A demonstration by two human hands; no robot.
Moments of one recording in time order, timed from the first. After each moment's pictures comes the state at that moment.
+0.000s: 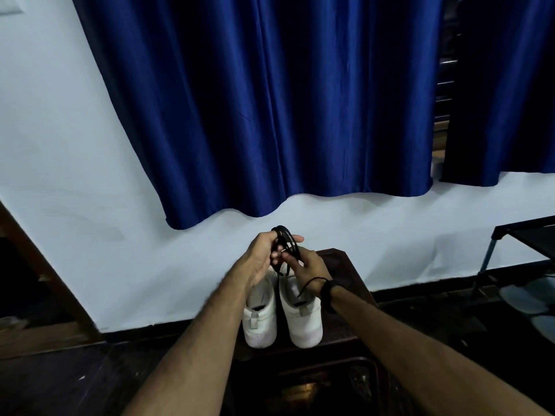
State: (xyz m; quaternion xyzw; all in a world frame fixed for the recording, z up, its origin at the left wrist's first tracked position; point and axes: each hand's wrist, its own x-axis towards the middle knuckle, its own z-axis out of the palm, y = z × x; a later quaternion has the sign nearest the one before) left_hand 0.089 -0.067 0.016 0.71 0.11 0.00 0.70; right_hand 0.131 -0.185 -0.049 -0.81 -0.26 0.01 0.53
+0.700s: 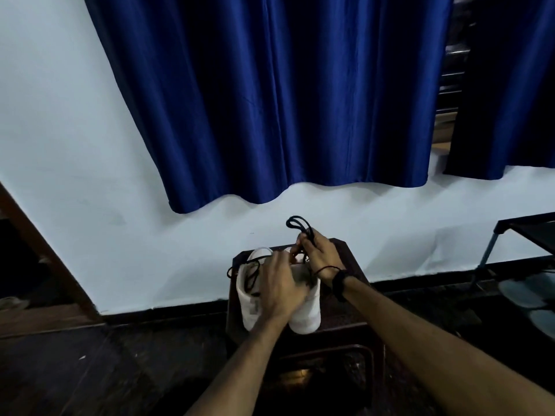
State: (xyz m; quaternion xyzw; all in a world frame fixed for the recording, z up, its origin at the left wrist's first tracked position) left_hand 0.053 -0.114 -0.076 0.90 0.14 0.33 0.24; right_hand 0.127 -0.202 -0.045 -0.74 -0.23 0.01 0.63
